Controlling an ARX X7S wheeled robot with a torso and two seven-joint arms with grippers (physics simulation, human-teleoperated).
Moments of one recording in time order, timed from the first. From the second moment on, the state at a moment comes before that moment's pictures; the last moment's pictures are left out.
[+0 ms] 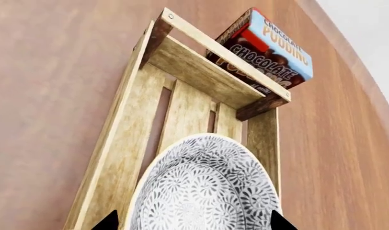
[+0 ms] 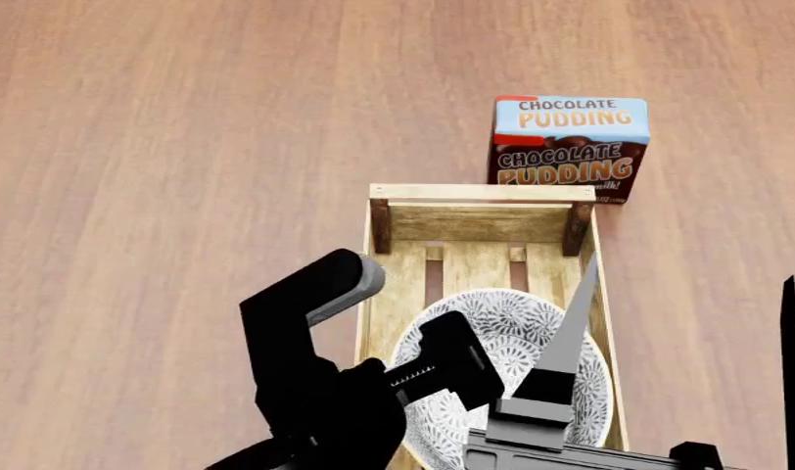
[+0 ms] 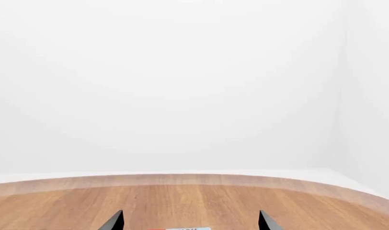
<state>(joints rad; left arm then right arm) -0.97 -0.12 1.31 -0.14 -1.67 0.26 -0.97 0.12 0.50 -0.17 -0.97 0.37 0.49 0.67</state>
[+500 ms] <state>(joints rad) -1.05 -0.24 1.36 0.08 -1.48 0.25 -1.12 0.13 0.51 -0.18 -0.97 0.38 0.49 0.68</state>
